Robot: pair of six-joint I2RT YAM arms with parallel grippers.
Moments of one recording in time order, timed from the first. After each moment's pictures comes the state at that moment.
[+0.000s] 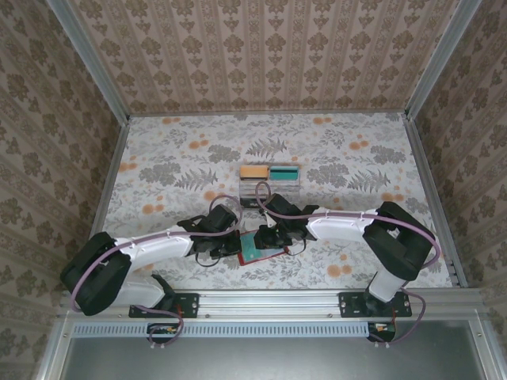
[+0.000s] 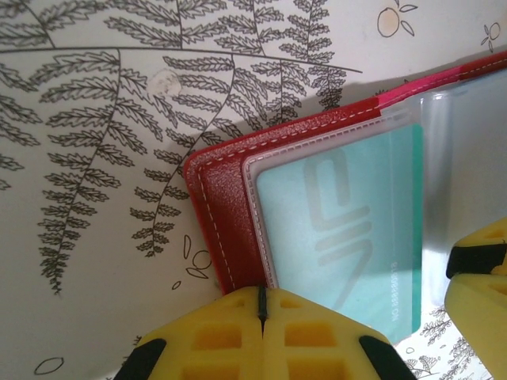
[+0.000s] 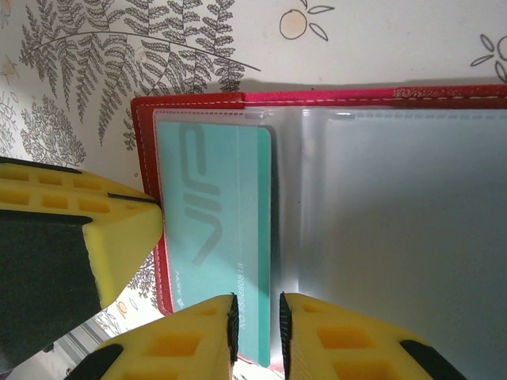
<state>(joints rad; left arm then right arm) -0.85 1.31 0.53 -0.33 0.21 -0.93 0.85 1.66 0.86 -0.25 -0.33 0.76</state>
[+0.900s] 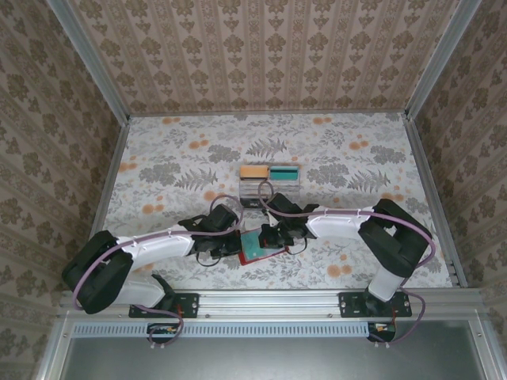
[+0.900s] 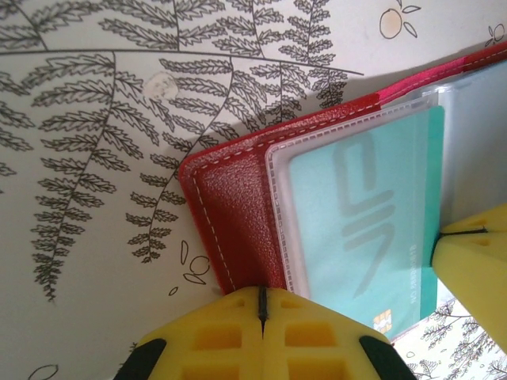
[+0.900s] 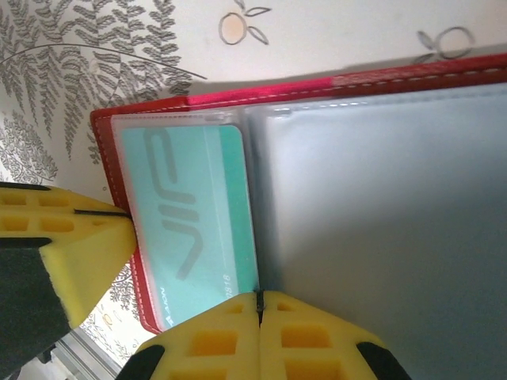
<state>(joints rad) -0.85 1.33 0.53 -0.33 0.20 -0.93 0.82 1.69 0.84 -0.24 -0.35 0.78</state>
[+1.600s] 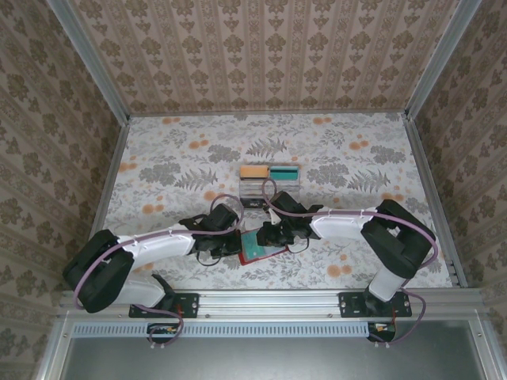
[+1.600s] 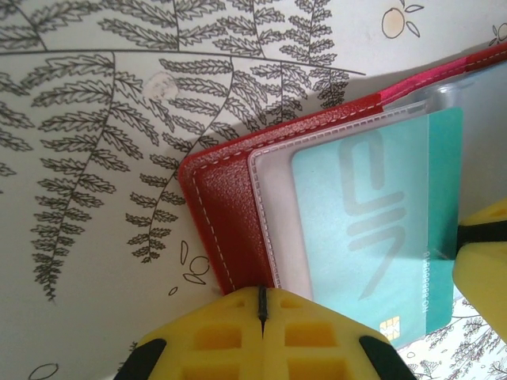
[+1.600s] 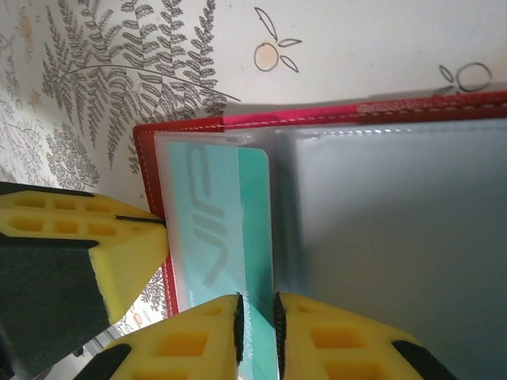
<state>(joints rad) -0.85 1.34 0.55 -0.34 0.20 -0.93 0.79 1.68 0.80 -0.13 -0.41 0.80</state>
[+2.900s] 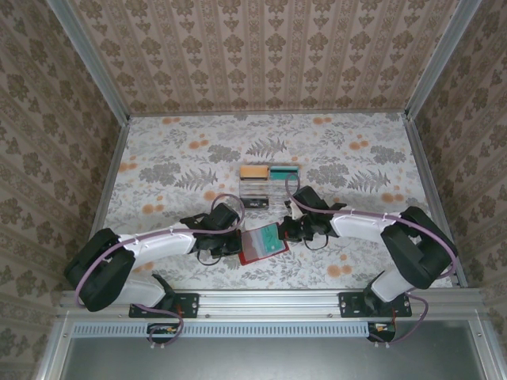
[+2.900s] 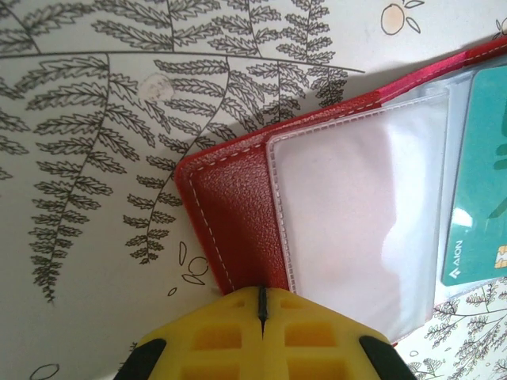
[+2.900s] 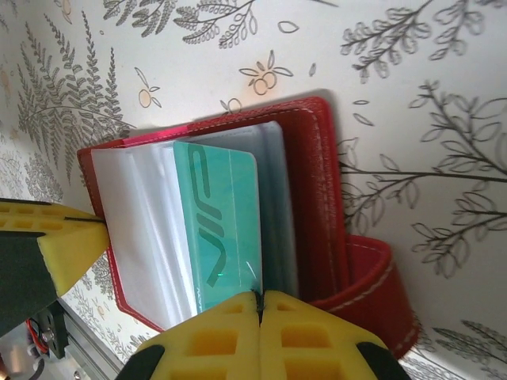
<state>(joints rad) -0.85 1.35 0.56 -0.36 0.21 -0.91 0.62 1.53 0.68 -0.19 -0.44 0.70</state>
